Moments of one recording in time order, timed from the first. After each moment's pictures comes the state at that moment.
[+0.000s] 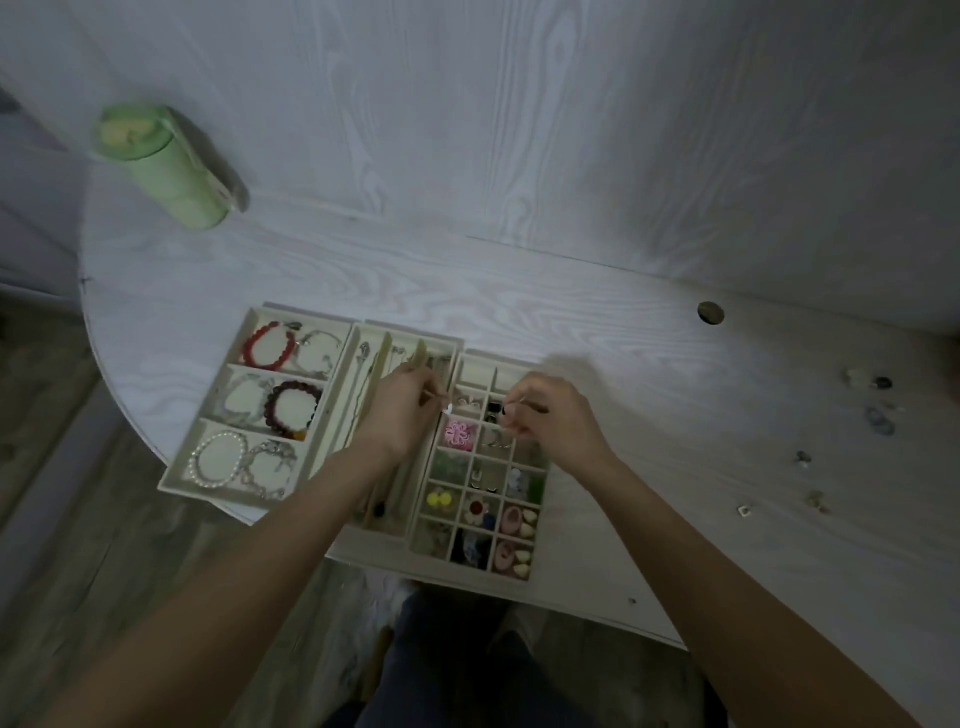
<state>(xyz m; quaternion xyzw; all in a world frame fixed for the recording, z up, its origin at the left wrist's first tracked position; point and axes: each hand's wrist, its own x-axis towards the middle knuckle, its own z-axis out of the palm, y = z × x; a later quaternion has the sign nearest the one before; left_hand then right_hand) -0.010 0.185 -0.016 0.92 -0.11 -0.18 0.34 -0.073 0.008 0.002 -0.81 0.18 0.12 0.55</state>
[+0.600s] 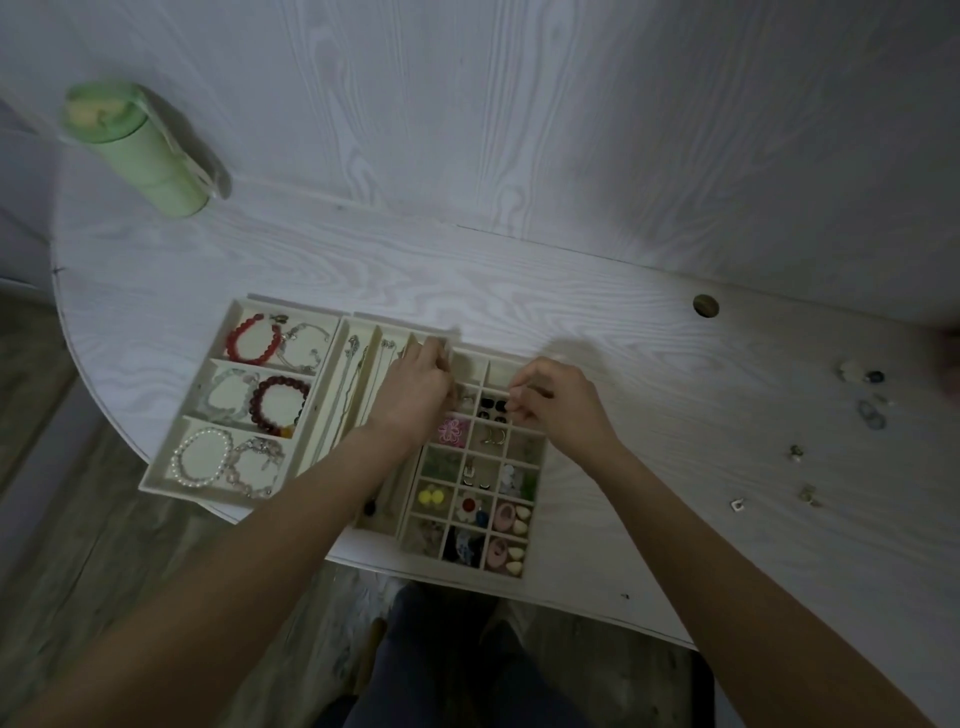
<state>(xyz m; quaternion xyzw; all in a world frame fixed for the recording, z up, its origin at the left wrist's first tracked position) -0.003 0.162 -0.019 0.95 -0.25 -0.15 0.11 -0.069 -0.002 0.007 -0.81 0.19 0.09 0.55</state>
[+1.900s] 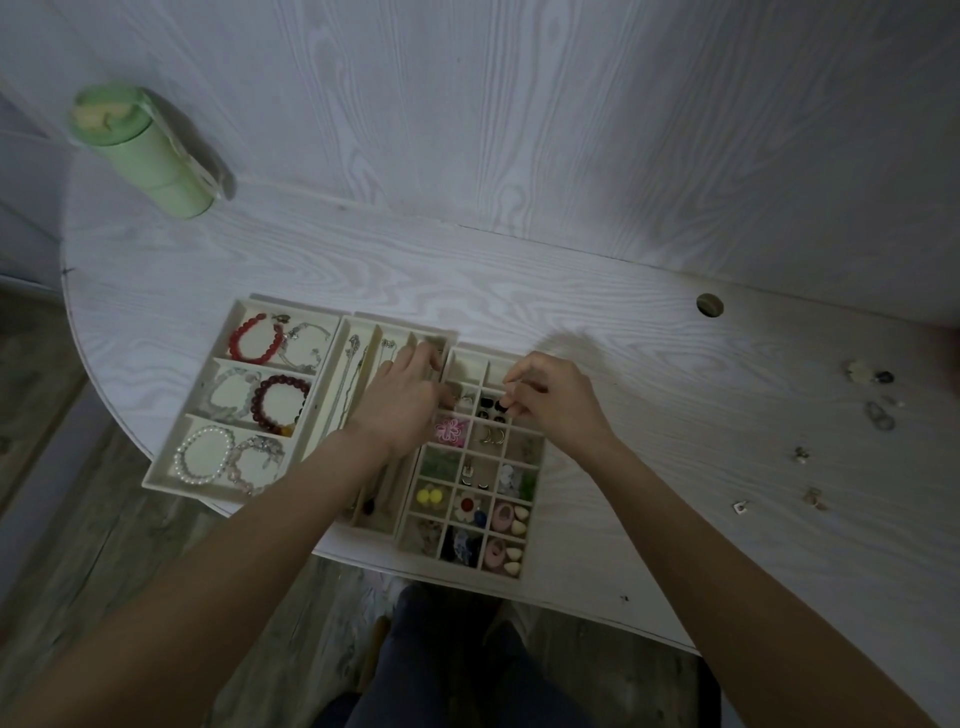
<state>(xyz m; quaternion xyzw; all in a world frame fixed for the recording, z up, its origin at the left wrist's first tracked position) -0.009 0.174 -0.005 0.94 -0.30 -0.18 0.02 -0.064 -0.003 0.007 -0.80 0.18 0.10 0.56</state>
